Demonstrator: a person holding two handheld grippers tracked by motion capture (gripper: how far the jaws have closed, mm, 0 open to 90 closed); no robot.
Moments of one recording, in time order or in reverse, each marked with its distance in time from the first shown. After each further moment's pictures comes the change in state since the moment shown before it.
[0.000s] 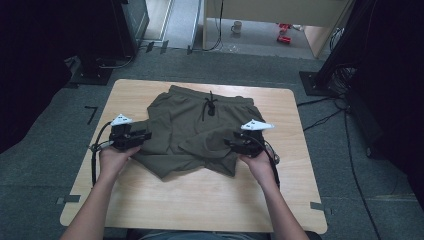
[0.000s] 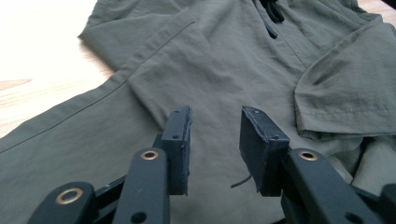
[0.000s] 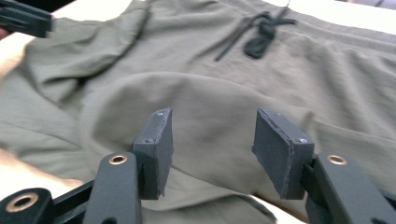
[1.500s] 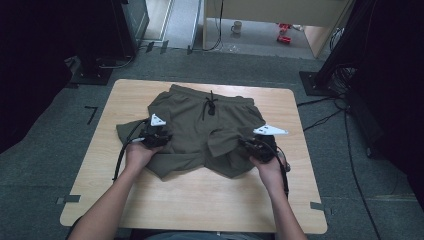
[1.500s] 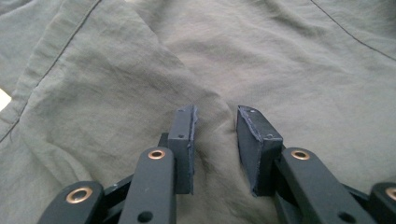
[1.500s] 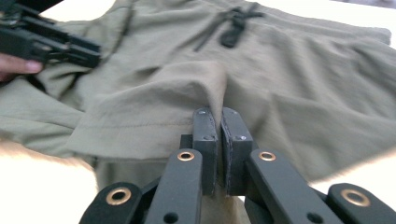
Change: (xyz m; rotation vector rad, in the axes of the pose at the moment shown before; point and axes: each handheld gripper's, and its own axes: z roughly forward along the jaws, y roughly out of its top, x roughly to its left) left arm -0.036 0.008 0.077 0.137 0.089 0.217; right arm -0.010 -0.013 -0.037 -0.008 -0.091 0.061
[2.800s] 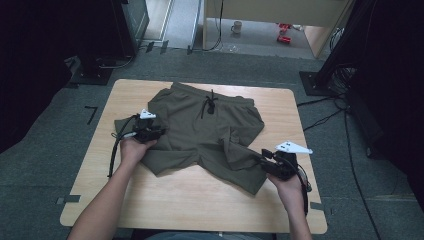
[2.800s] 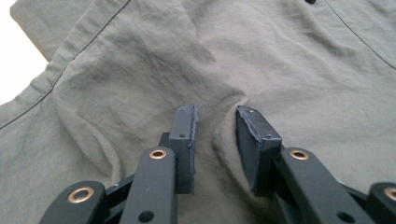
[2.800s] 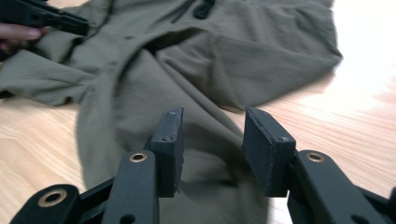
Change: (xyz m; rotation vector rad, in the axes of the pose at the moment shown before) left arm 0.033 -0.002 -0.001 -0.026 -0.002 -0.129; right arm -0.011 -0.040 -0.052 -0.013 -0.018 0.039
